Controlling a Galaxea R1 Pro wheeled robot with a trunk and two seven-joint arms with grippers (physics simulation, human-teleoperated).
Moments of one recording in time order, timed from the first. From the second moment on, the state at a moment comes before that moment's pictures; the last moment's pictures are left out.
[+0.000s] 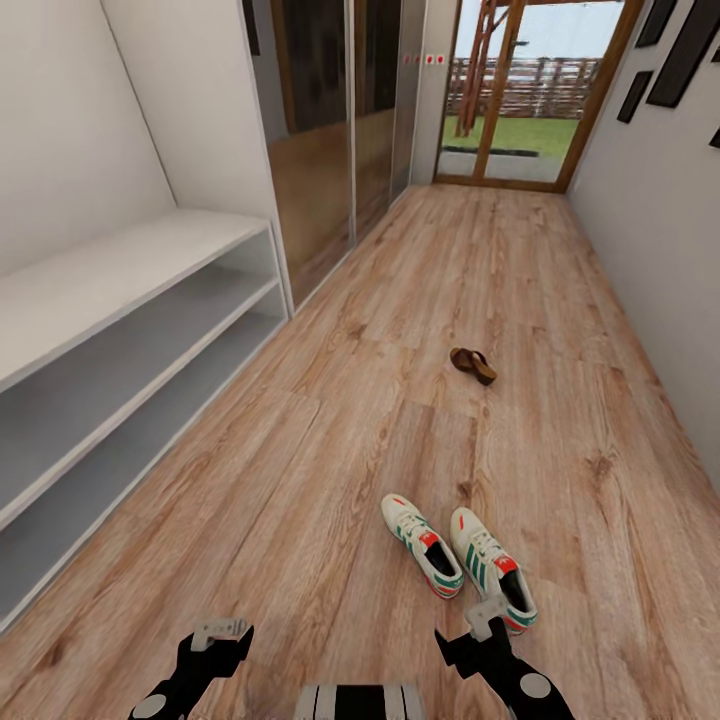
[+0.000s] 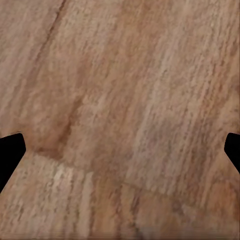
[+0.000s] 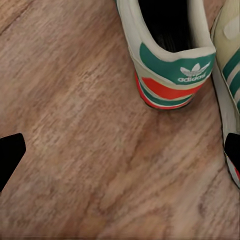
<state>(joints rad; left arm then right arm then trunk) -0.40 0.08 0.04 -0.33 0.03 -0.28 -0.16 -0.27 -0.01 0.03 -0.75 0.23 0.00 0.21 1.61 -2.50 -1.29</state>
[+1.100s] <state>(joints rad) -0.41 0.06 0.05 -0.93 0.05 0.12 -0.19 -0.27 -0.01 0.03 -0.75 0.23 0.00 0.21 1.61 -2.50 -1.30</state>
